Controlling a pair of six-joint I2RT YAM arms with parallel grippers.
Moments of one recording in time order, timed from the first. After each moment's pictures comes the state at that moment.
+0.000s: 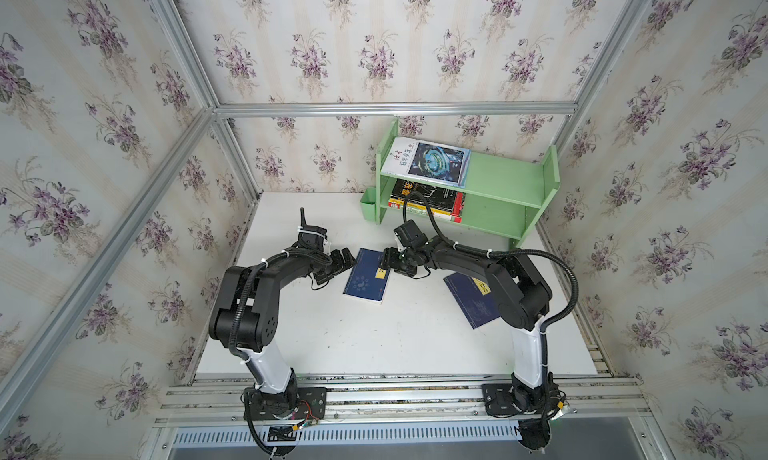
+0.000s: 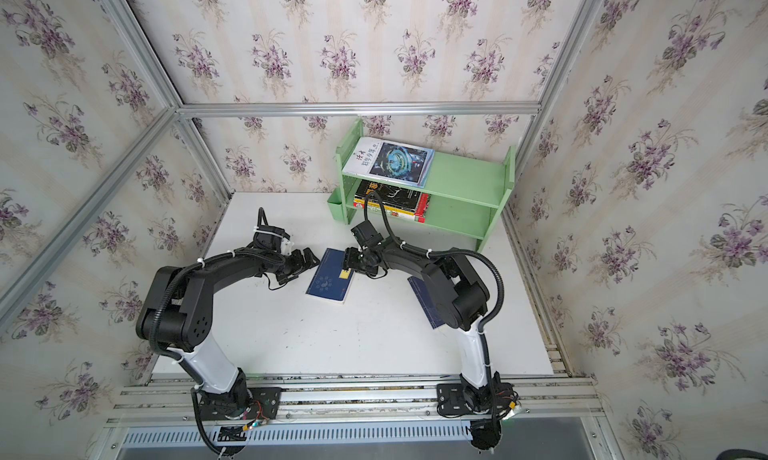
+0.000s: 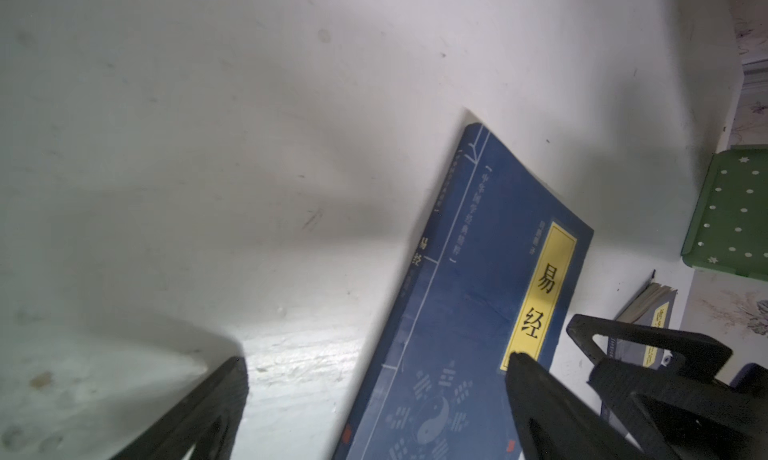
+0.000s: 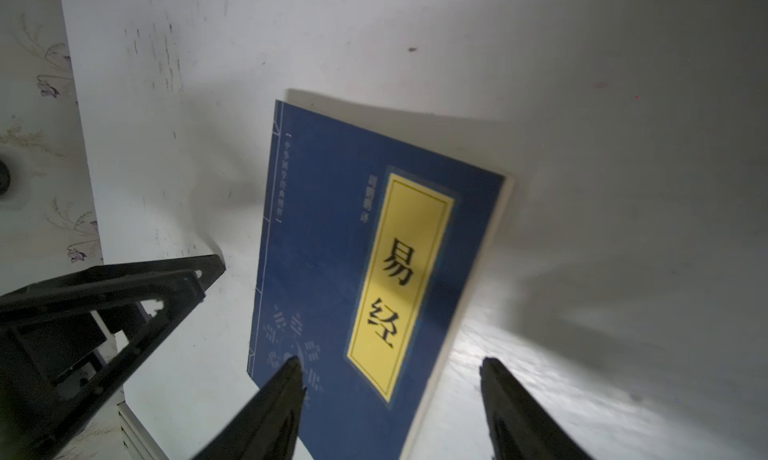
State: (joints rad) left arm -0.12 1.76 0.98 -0.30 0.37 -0.51; right arm 0.66 2.08 1.47 -0.39 -0.23 0.77
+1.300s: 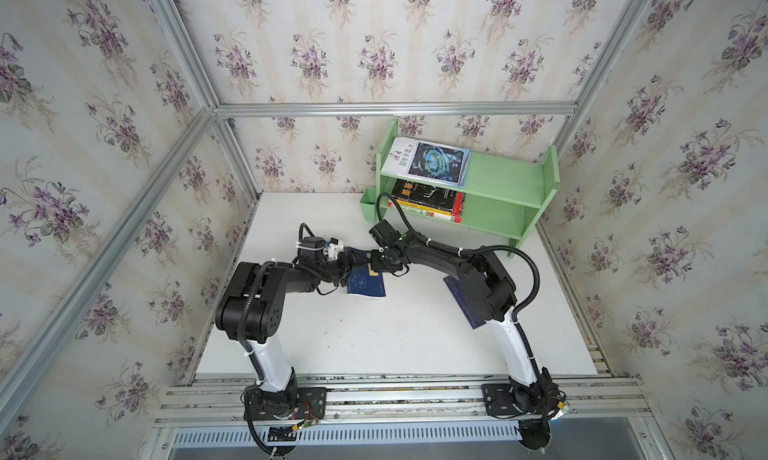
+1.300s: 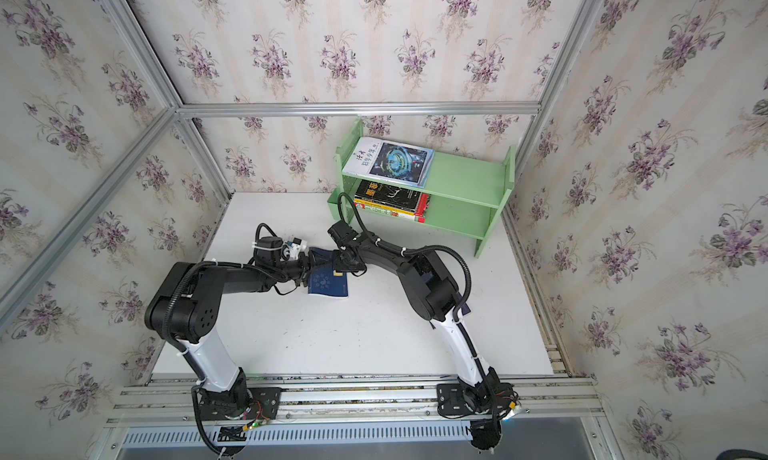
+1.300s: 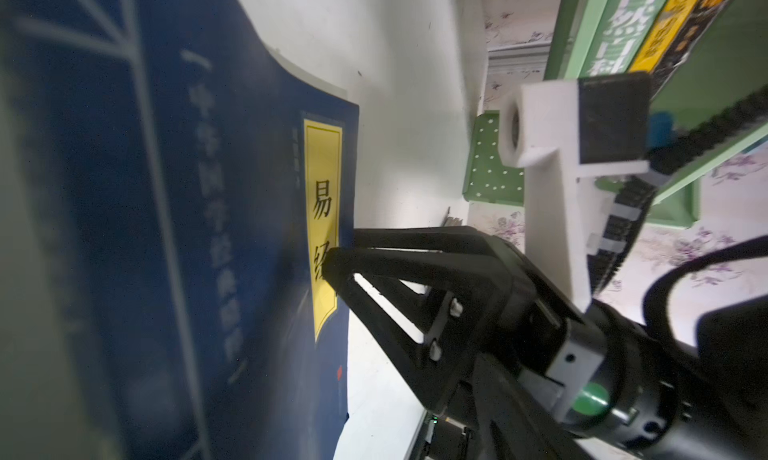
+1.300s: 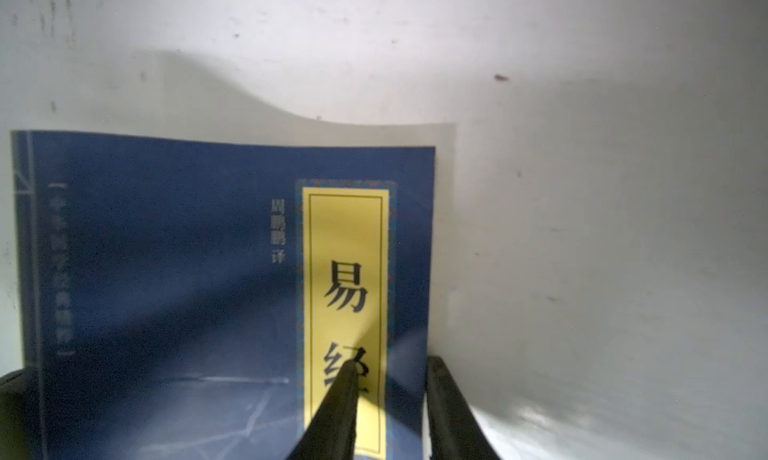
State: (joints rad) left arm -0.12 1.82 0.75 0.39 0.89 -0.93; right arm 0.73 2.32 1.78 -0.61 -0.09 0.66
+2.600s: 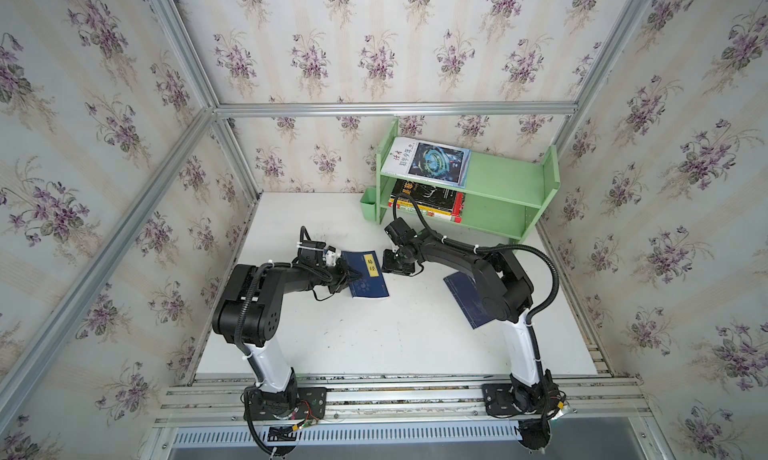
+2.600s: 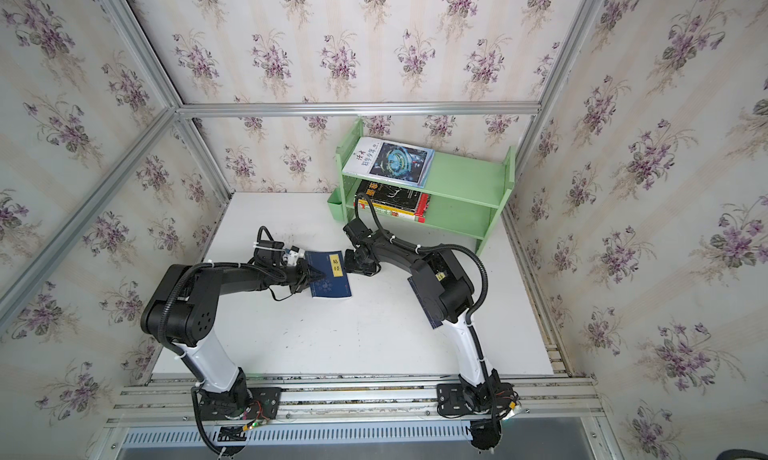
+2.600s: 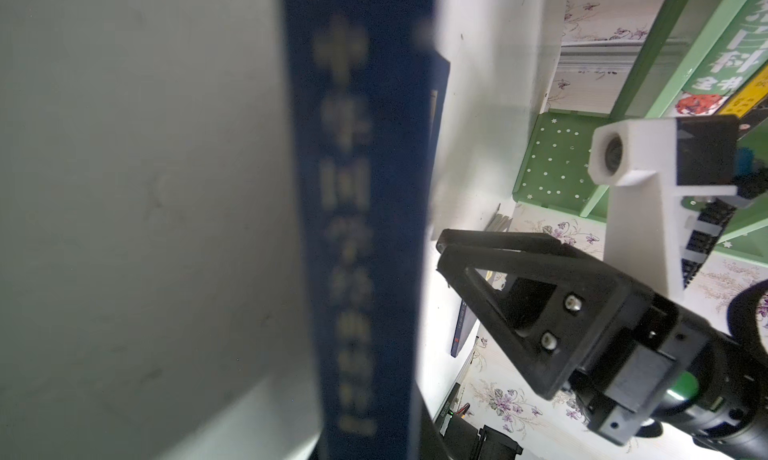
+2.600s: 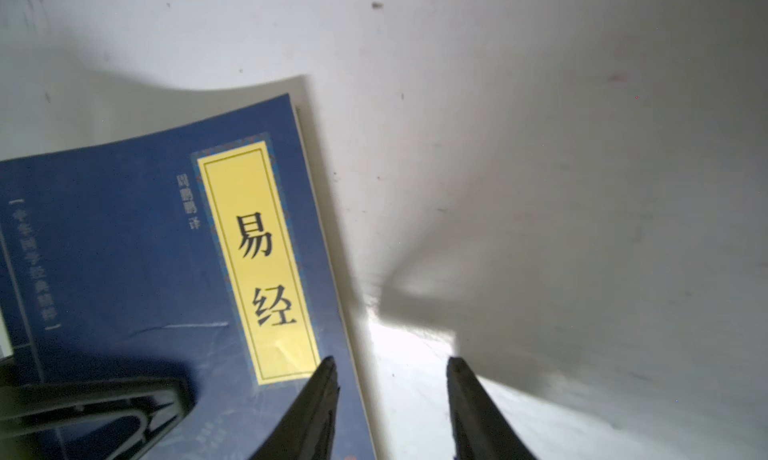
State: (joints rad) left arm -0.12 1.79 0.80 0.05 0.79 -0.79; right arm 0.65 2.17 1.64 -0.62 -0.18 0.69
